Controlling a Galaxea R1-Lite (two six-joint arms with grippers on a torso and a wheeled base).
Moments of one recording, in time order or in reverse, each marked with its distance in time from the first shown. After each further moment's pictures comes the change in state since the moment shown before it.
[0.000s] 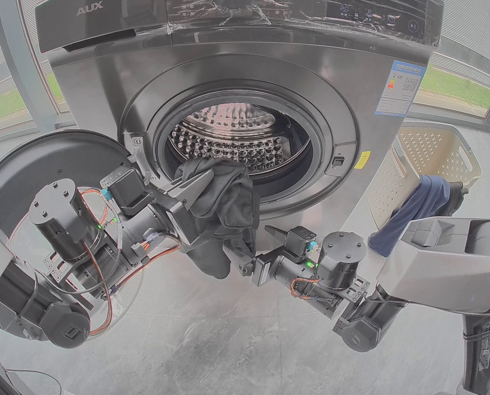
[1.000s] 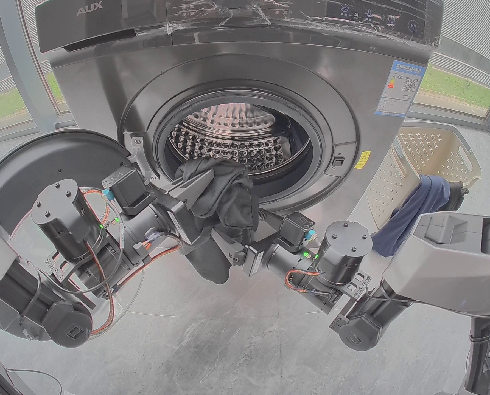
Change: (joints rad) left arm 0.003 0.013 -0.005 -0.010 0.000 0.000; right arm 0.034 -0.047 -0.042 -0.020 0.005 -0.021
